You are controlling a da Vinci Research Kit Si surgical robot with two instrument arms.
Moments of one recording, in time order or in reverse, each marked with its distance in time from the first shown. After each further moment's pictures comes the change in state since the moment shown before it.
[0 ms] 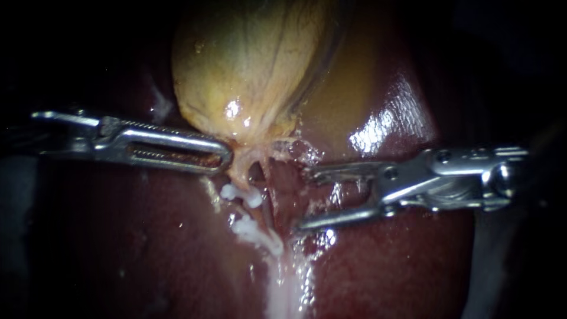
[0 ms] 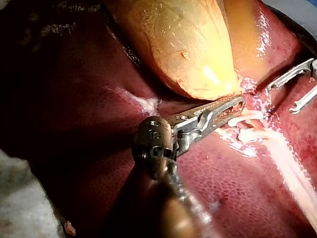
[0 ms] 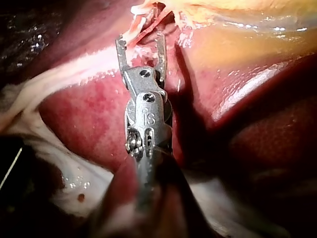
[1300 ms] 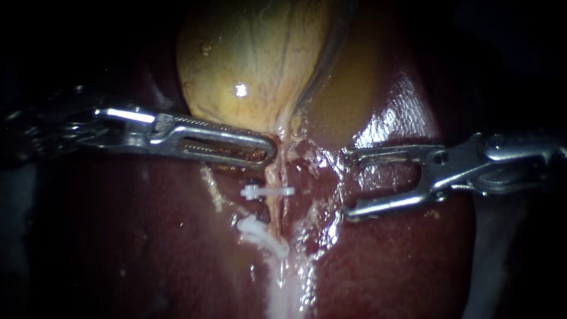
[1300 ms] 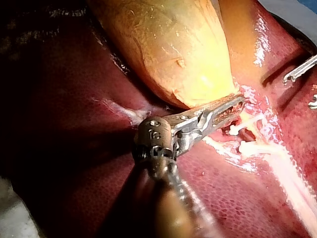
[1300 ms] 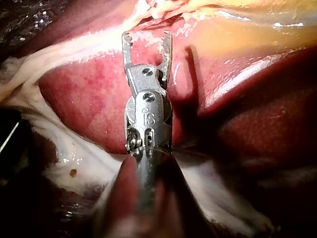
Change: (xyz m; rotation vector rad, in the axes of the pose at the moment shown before) right arm 0.000 0.000 -0.003 0.003 -0.001 -0.027; left arm 0.000 -0.004 0.007 -0.002 -0.003 0.012
